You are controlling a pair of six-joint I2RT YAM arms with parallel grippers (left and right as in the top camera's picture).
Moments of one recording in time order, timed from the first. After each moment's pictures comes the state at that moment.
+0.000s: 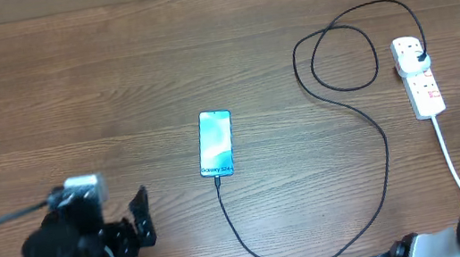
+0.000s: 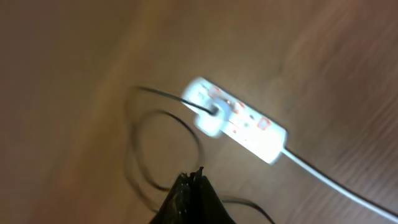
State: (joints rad) left arm -0.13 0.53 1.05 -1.13 -0.02 -0.16; right arm -0.52 1.57 1.92 -1.26 -0.13 0.57
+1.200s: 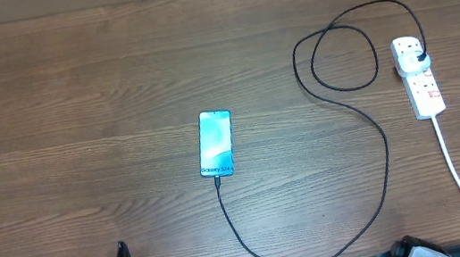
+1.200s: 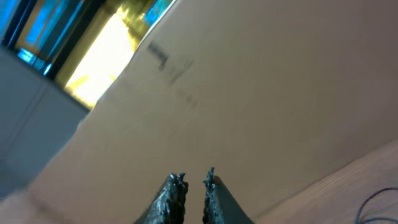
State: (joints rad) left arm 0.07 0.17 1.05 -1.31 -0.02 -0.16; right arm -0.48 1.19 2.10 -0.87 -0.56 0.81
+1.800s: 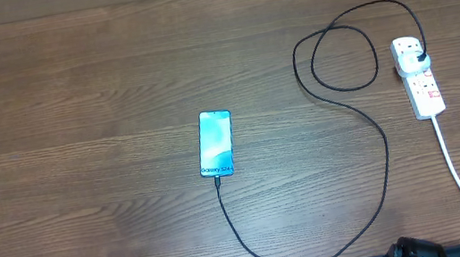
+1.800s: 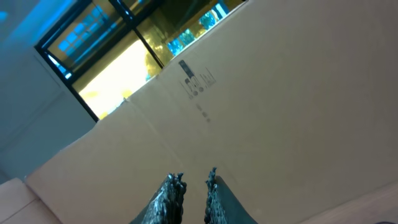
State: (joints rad) left arm 0.07 0.01 1.05 -1.31 -0.02 -0.16; right arm -0.34 0.83 1.78 -0.72 -0.34 0.73
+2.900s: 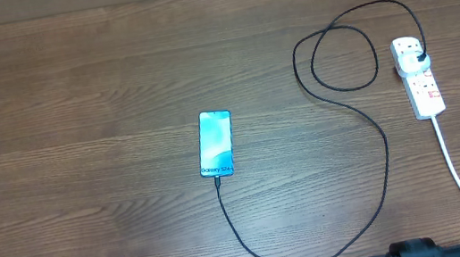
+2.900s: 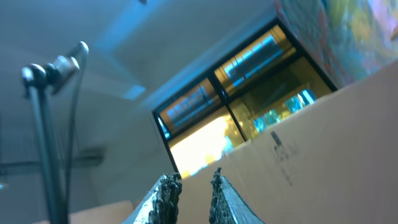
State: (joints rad) left arm 0.07 0.01 1.05 -1.31 -0.02 -0.16; right arm 0.03 0.29 1.72 -0.69 -0.07 0.70
